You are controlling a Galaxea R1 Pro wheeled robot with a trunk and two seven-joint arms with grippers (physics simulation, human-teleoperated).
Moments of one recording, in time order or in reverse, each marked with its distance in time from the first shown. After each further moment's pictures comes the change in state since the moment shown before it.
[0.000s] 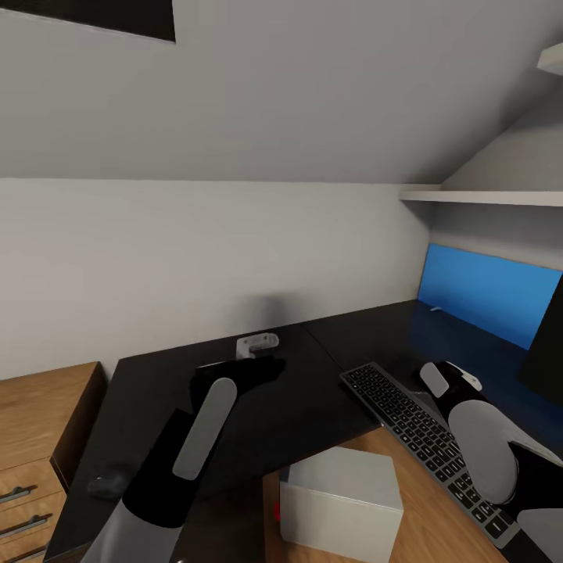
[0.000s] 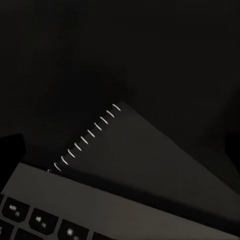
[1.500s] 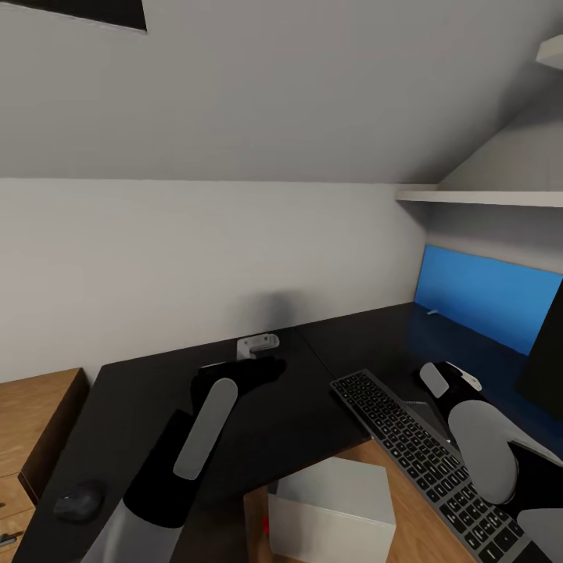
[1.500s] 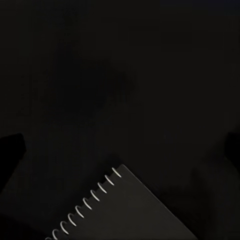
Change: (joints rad) left arm 0.000 0.000 -0.003 0.006 0.003 -0.002 0.001; right arm 0.000 0.001 0.000 0.002 0.003 0.000 0.000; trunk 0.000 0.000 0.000
